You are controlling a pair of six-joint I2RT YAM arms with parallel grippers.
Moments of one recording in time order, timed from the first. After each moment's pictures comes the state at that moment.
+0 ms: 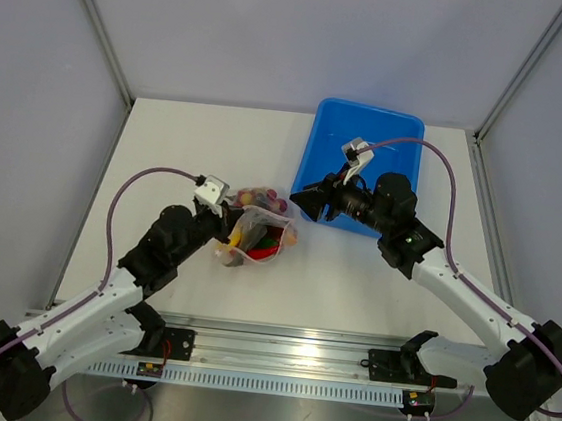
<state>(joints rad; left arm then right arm) -0.61 0.77 0.48 0.13 -0.02 -0.14 0.63 1.17 0.91 0.18 -0.38 0.37</state>
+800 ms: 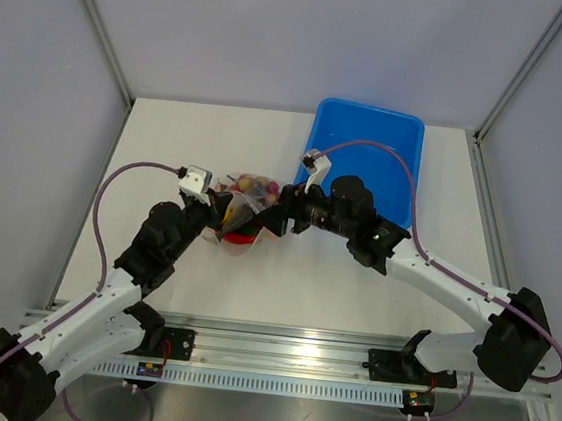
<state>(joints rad) -0.54 0.78 0.47 0.22 -0.10 -0.18 0.83 1.32 0.99 0.10 -0.29 0.51</state>
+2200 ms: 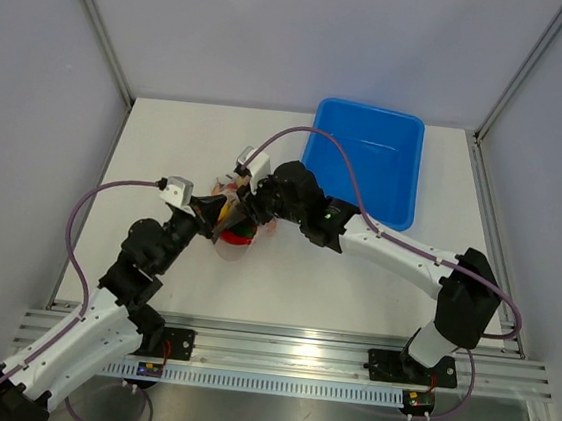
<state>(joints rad) -0.55 0.57 0.41 0.22 -0.08 -0.21 0.95 1.63 1.32 -0.05 -0.11 -0.07</state>
